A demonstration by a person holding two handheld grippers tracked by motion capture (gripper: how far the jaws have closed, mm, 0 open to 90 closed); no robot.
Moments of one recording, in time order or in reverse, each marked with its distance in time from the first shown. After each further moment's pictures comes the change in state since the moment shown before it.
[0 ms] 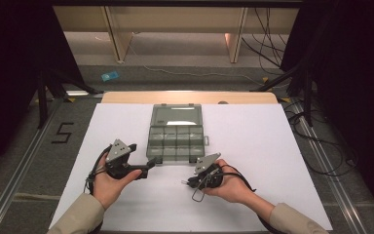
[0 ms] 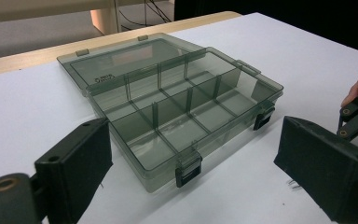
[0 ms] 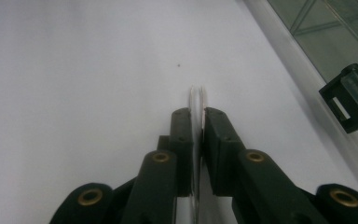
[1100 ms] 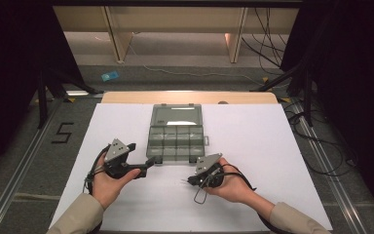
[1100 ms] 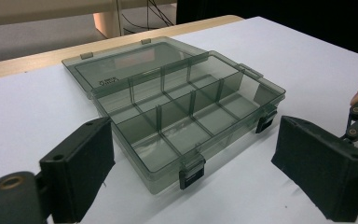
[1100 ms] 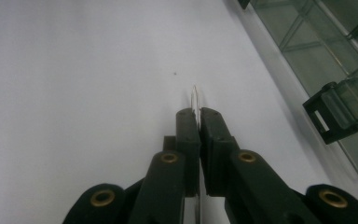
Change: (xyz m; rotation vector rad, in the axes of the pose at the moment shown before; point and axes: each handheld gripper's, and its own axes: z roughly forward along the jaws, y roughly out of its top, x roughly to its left) left arm 0.002 0.001 -0.002 -0.012 0.008 -0.009; right arm 0.000 0.003 -0.006 -0.023 -0.023 -0.049
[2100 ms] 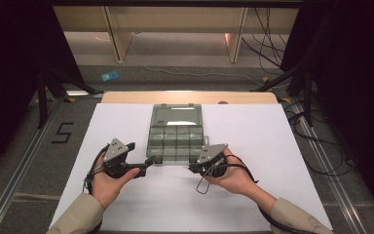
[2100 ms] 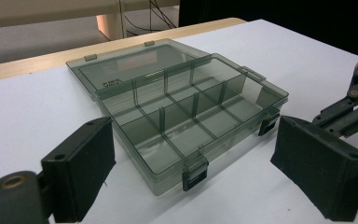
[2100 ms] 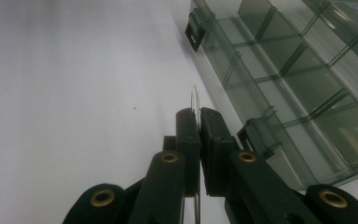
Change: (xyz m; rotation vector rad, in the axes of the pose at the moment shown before) left arm 0.001 0.000 -0.001 -0.012 0.010 -0.003; right arm -0.017 0.016 -0.020 -0.075 -0.080 -0.005
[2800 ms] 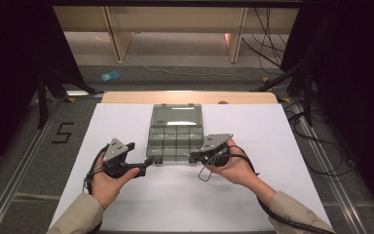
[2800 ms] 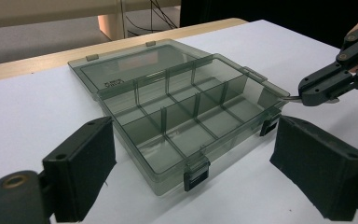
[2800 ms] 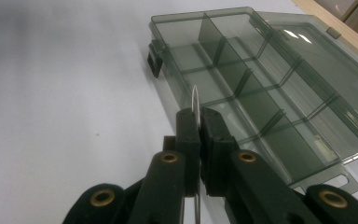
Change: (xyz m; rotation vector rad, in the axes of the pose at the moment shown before) left arm 0.001 0.000 0.000 -0.002 0.002 -0.003; right arm -0.022 0.010 -0.008 -0.063 -0.061 0.024
